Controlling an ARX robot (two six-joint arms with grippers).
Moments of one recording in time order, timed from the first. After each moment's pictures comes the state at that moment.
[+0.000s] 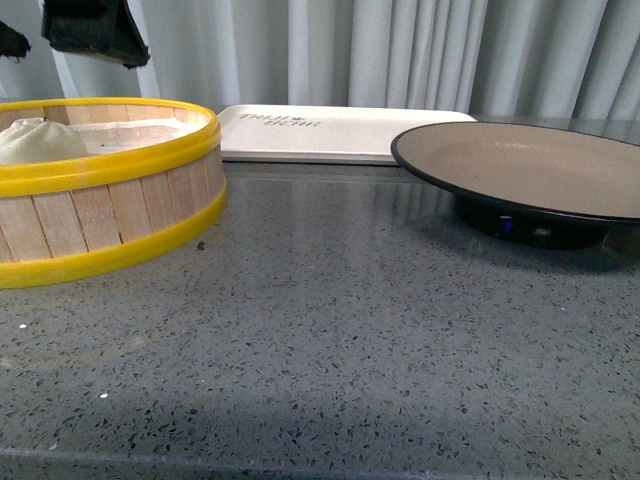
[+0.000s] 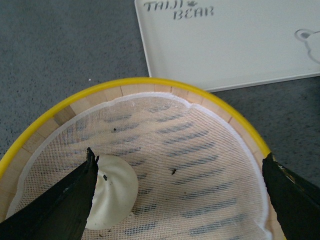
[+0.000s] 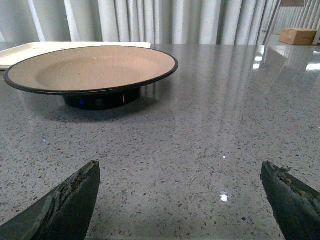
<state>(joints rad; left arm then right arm) -0.17 1.40 1.15 -0.14 -0.02 0.06 0.00 0.00 0.01 0.00 0.00 0.00</state>
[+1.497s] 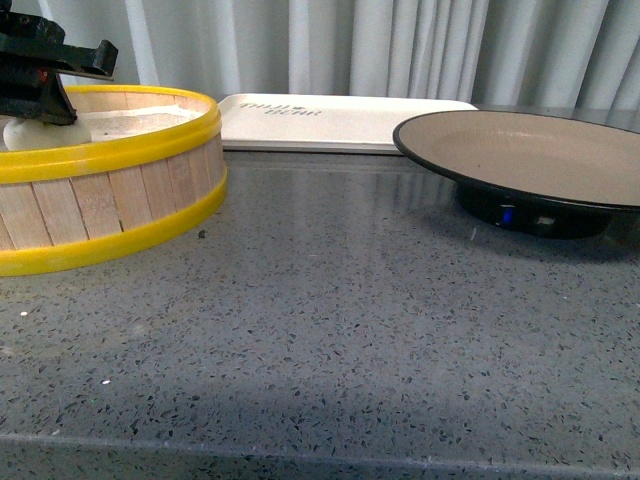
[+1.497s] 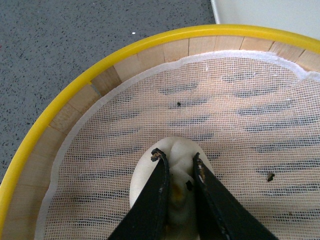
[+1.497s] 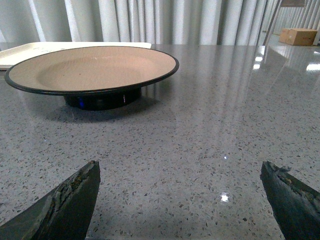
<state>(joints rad) -0.12 1.58 1.24 -0.21 -0.13 0.10 0.00 0.00 0.01 0.00 0.00 0.00</state>
